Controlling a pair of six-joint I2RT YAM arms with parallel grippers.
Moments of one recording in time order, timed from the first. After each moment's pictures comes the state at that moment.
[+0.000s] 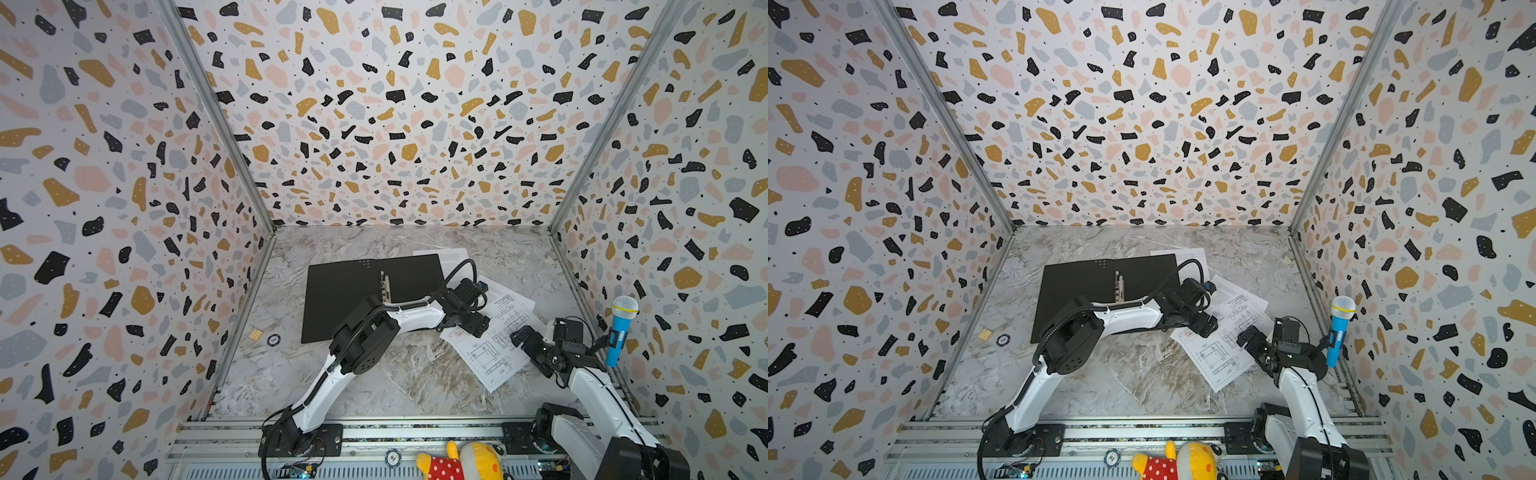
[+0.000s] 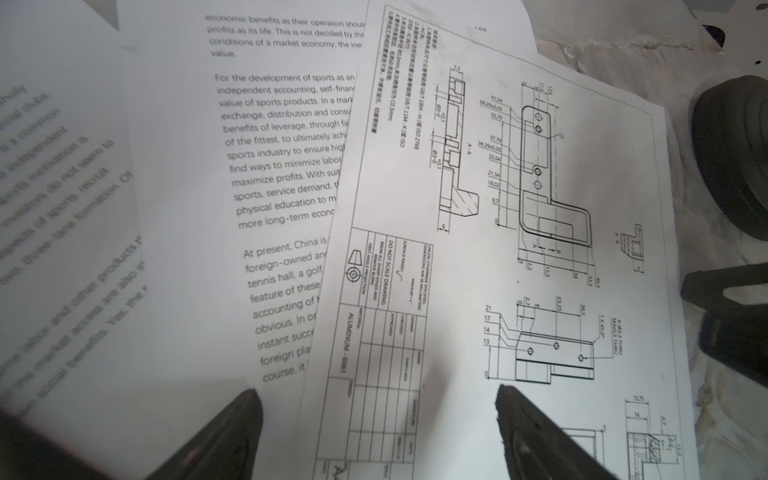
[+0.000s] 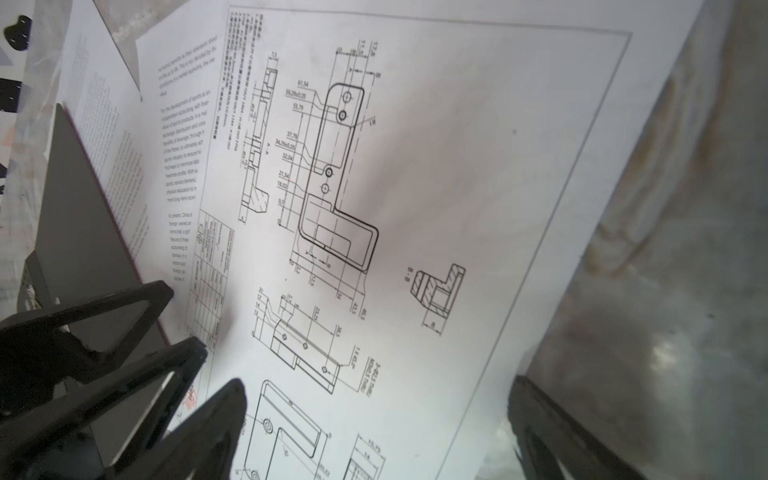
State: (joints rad) left arm -0.97 2.29 1.68 -0.26 0.17 -0.24; right arm -0.18 0.91 0.34 -0.40 -0.28 0.60
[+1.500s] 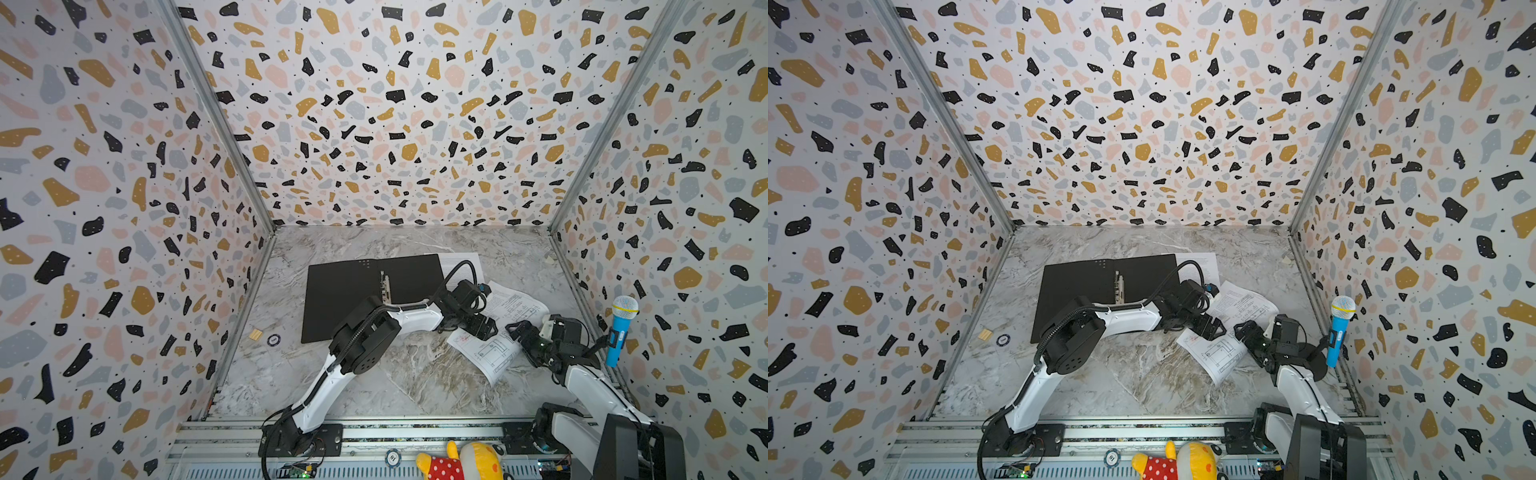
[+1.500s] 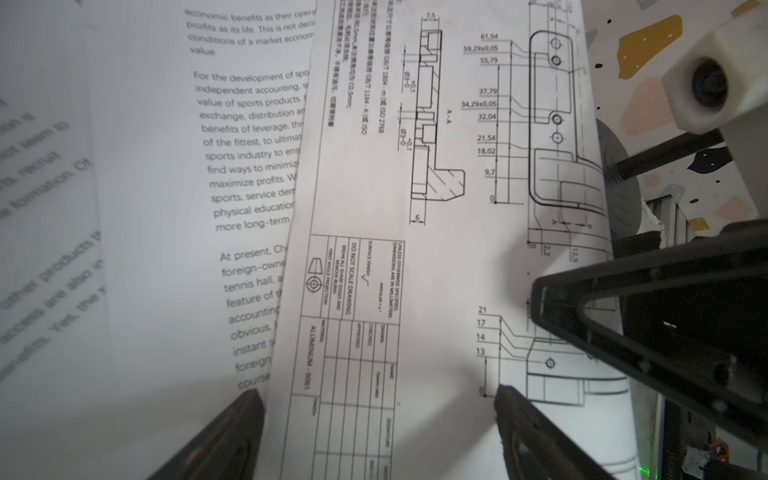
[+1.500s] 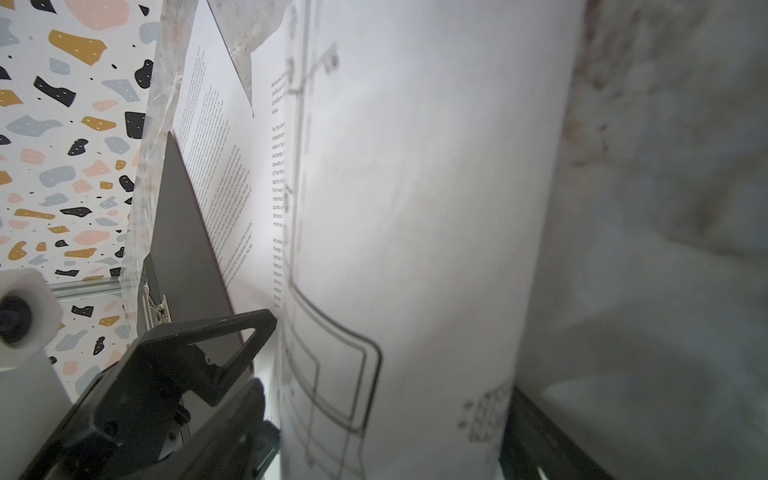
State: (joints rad) left arm -0.96 2.29 1.63 -0.12 0.37 -0.35; right arm -0.18 0.99 0.27 -0.13 -0.42 0.70
